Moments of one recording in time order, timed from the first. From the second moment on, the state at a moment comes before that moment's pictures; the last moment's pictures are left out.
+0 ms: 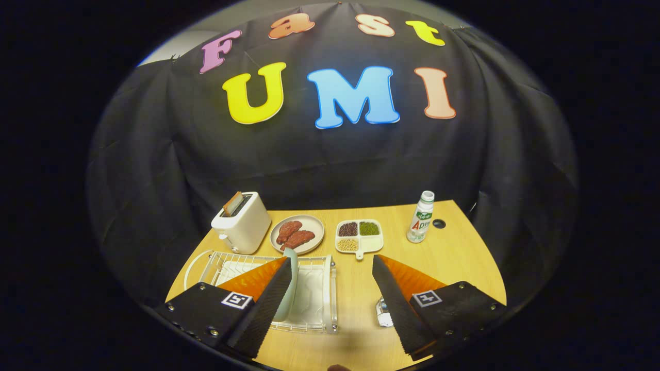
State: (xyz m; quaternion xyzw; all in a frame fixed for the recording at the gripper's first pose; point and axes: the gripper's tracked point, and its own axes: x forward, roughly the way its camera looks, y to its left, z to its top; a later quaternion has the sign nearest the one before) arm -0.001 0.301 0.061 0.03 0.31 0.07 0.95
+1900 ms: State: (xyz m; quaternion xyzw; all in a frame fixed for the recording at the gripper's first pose) arm 0.034 0.385 -0.010 -0.21 0.52 -0.09 0.82
